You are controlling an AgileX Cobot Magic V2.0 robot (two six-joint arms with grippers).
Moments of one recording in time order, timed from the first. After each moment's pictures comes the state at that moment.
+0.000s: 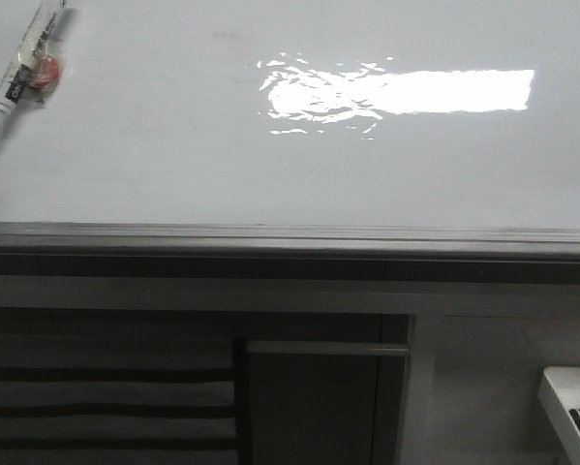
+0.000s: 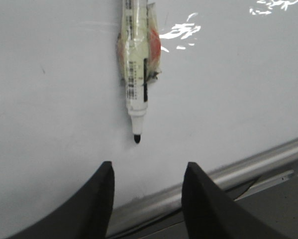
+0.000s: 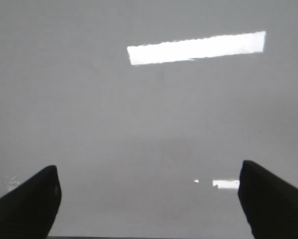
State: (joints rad) left arm -0.30 1.07 -0.71 -0.02 0.34 0.14; right arm 0.01 0.21 -0.42 -0.02 0.33 0.08
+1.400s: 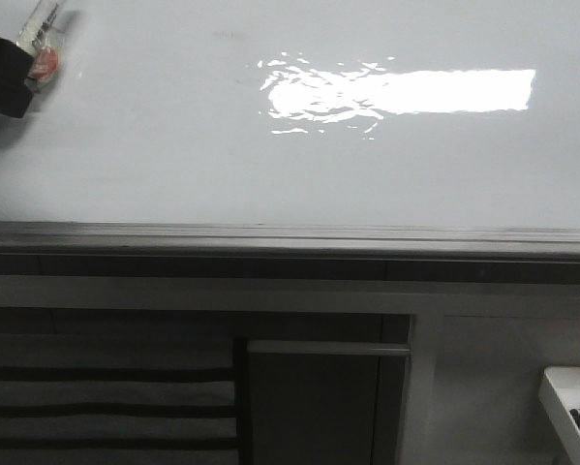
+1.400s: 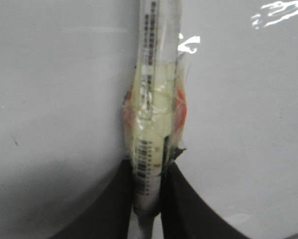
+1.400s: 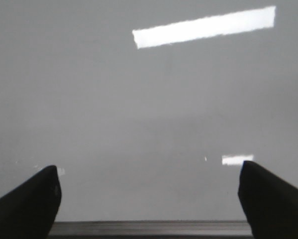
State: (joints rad) left arm -0.30 1.28 -0.79 -0.04 0.17 0.14; right arm 0.01 0.26 -0.53 0.06 0.48 0.08
